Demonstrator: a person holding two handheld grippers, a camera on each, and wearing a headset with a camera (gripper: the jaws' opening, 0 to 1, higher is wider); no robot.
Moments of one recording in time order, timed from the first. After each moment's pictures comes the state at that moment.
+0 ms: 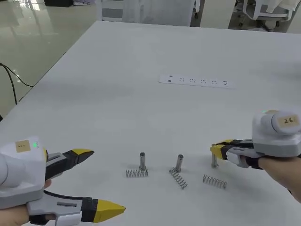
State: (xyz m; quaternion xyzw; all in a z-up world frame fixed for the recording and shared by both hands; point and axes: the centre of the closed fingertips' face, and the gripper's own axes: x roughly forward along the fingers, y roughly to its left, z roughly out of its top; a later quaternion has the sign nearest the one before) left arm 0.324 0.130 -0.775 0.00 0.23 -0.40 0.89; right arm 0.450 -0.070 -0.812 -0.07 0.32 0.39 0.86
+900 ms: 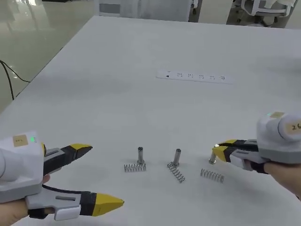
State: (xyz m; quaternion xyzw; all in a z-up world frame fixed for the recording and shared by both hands) left arm 0.324 0.129 -0.775 0.00 0.22 -0.40 0.89; right arm 0.431 -0.078 -0.812 -0.10 0.31 0.40 0.86
